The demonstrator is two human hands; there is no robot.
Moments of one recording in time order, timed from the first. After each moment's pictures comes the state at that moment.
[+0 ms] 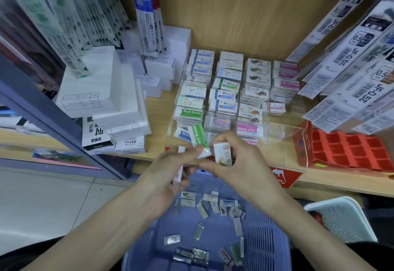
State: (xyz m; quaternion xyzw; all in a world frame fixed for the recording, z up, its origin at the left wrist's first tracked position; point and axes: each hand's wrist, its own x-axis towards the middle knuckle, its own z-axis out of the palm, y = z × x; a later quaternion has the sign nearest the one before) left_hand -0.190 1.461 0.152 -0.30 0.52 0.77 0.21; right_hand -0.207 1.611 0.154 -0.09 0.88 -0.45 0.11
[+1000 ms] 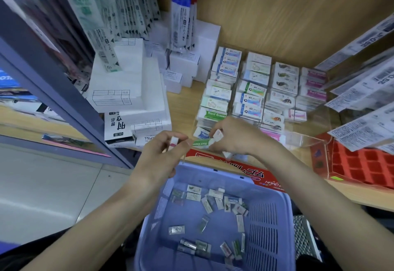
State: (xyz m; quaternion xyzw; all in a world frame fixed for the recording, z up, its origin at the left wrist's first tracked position) left_hand -0.190 1.408 0.151 -0.27 0.65 0.71 0.07; right_hand -0.298 1.552 0.154 -0.15 0.93 -0.13 0.31
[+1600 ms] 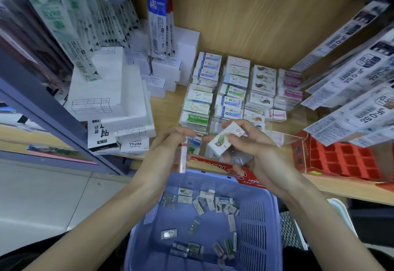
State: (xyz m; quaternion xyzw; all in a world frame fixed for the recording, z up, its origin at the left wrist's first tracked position) left_hand -0.207 1.435 0.164 -0.23 0.62 0.74 0.10; right_hand -0.238 1.616 0.187 -0.03 0.64 -0.71 0.28
